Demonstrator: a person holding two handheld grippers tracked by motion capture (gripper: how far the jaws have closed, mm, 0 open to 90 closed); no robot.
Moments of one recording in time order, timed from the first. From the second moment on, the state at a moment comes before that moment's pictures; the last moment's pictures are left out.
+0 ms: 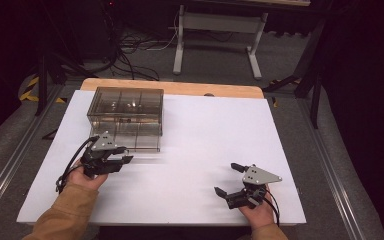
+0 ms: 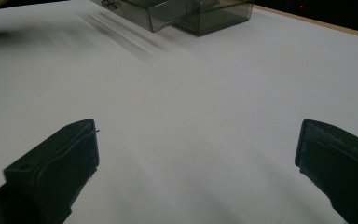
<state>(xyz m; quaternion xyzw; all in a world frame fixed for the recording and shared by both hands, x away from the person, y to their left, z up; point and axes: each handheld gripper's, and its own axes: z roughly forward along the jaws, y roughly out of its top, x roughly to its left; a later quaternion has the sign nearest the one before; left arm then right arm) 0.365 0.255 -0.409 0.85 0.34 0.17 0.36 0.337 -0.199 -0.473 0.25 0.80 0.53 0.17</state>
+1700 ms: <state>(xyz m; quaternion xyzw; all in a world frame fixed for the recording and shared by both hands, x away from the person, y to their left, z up) 0.393 0.304 -0.403 0.81 0.42 0.20 0.36 0.337 -0.198 -0.474 0.25 0.80 0.52 0.17</state>
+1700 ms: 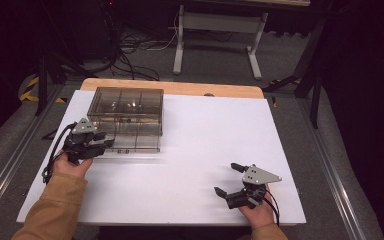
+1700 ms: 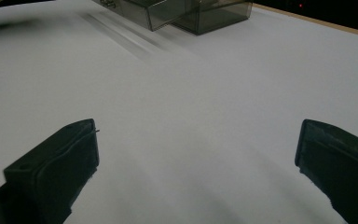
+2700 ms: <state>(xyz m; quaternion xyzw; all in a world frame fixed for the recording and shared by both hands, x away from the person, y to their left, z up) 0.413 0.313 -0.416 0.80 0.46 0.20 0.32 0.337 -0.198 -0.474 0.25 0.80 0.52 0.17</state>
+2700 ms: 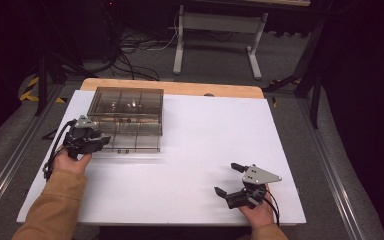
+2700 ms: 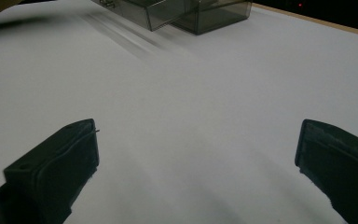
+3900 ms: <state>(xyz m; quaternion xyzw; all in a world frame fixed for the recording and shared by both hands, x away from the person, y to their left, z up) 0.422 0.312 -0.426 0.81 0.47 0.20 0.29 0.337 -0.198 -0.474 0.25 0.80 0.52 0.17</state>
